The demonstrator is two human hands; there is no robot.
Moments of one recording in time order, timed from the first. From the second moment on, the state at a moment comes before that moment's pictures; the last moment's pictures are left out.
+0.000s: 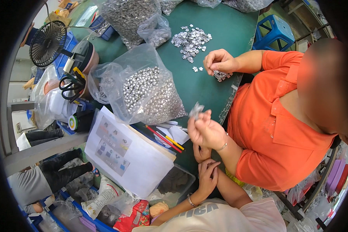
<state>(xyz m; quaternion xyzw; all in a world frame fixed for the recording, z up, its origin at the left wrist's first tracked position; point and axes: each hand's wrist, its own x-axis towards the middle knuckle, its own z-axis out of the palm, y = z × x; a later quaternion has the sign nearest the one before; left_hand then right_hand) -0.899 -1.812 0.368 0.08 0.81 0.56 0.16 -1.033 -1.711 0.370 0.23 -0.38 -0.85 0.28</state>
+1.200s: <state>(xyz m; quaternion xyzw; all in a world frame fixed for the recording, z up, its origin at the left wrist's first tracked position) -0.893 -1.879 0.553 0.32 0.72 0.62 0.01 -0.827 -1.756 0.534 0.15 0.49 -0.86 -0.06</state>
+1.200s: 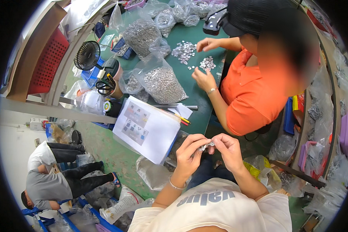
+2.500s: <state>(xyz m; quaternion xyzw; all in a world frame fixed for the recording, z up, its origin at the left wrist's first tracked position) -0.953 -1.883 0.463 -0.11 0.36 0.87 0.31 -0.892 -1.786 0.482 0.32 0.49 -0.81 -0.08</state>
